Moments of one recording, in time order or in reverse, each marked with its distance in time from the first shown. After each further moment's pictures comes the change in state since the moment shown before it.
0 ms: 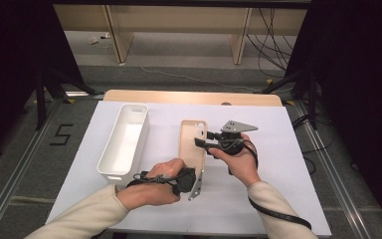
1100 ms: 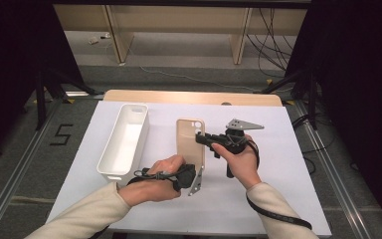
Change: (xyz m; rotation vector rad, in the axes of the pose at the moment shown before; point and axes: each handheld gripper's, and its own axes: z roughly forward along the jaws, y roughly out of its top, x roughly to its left) left arm 0.008 -0.005 0.009 -0.024 0.026 -0.014; right arm 0.010 0.012 -0.013 -0.071 0.075 0.114
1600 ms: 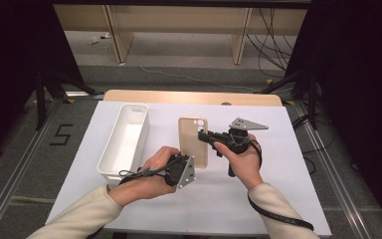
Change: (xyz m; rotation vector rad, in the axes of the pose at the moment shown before) left arm 0.013 -0.016 -0.021 -0.141 0.105 -0.182; right arm 0.005 0.006 -0.009 -0.022 -0.040 -0.005
